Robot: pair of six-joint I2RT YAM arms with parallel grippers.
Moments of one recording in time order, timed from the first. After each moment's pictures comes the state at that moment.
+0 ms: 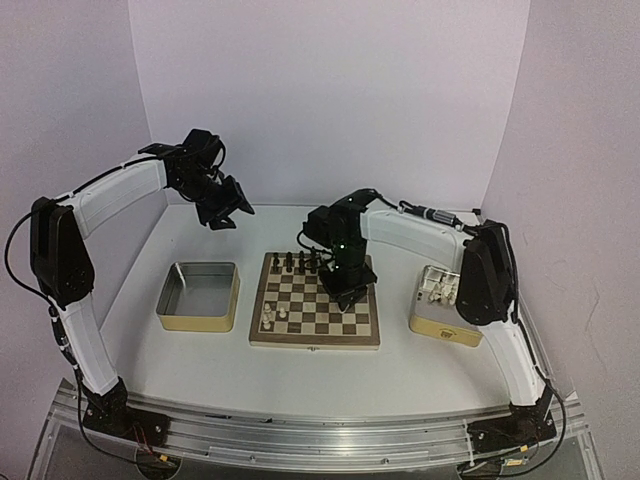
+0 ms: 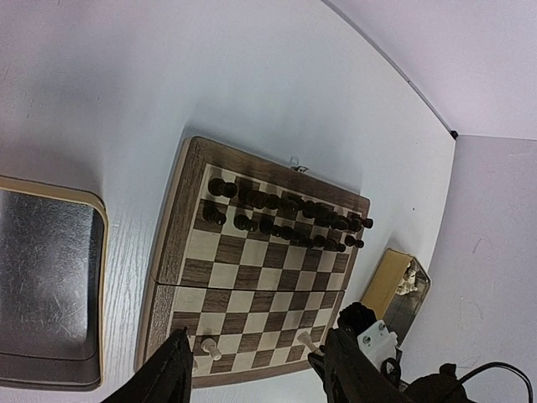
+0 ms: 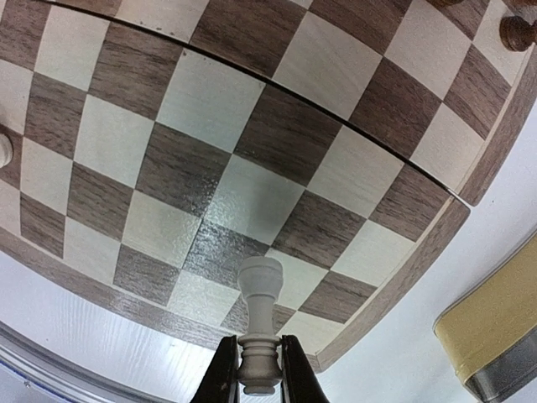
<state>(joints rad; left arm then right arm) -0.43 1.82 1.75 -0.86 0.26 -0.86 0.86 2.37 2.21 -1.41 0.00 0.41</state>
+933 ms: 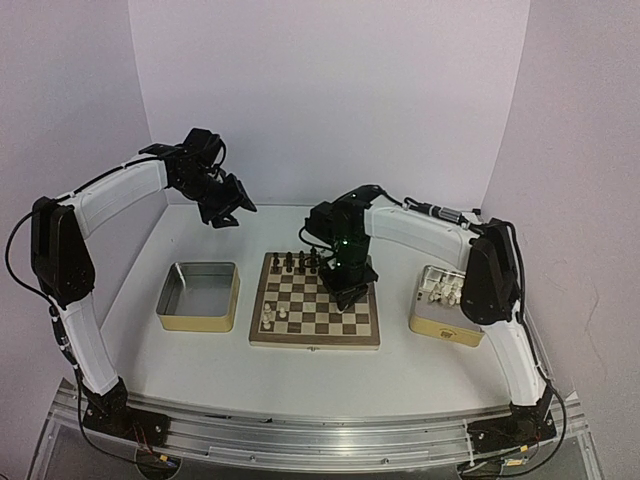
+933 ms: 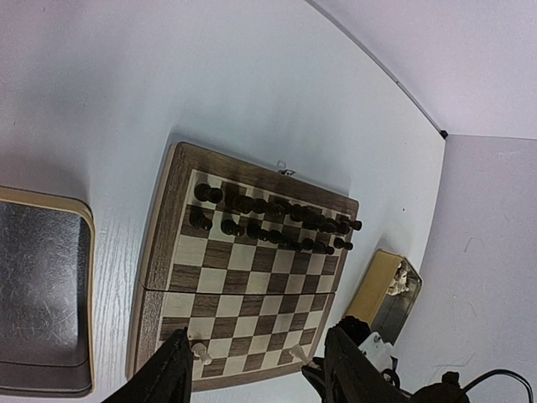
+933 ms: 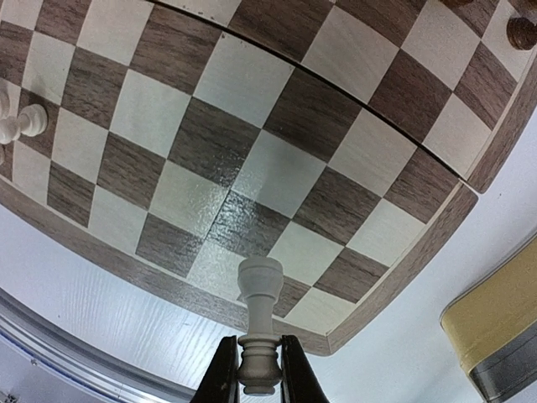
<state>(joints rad) -0.43 1.83 1.75 -0.83 0.28 -0.87 0.86 2.33 2.19 -1.41 -0.05 0.38</state>
